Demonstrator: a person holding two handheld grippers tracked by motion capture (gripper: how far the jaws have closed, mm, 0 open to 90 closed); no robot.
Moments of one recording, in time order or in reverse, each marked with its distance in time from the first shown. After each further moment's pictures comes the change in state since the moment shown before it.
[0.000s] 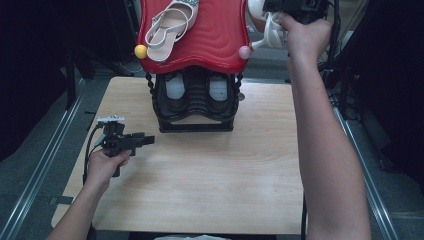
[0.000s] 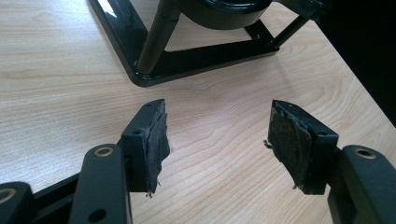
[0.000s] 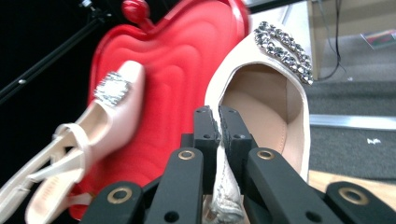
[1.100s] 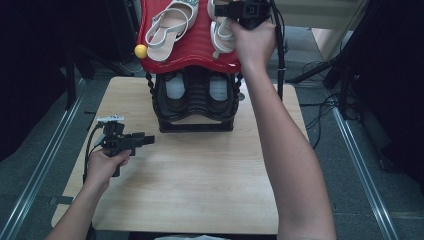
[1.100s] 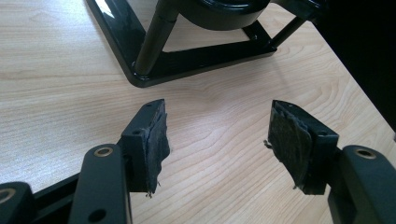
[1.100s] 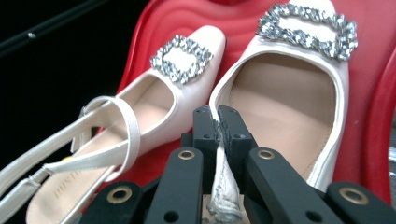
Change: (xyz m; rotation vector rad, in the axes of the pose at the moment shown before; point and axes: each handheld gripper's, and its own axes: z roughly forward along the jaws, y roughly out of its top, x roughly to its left) left arm 0.000 0.000 0.000 -0.003 -0.008 0.002; right arm 0.065 -0.033 0.069 0.048 0.045 -0.185
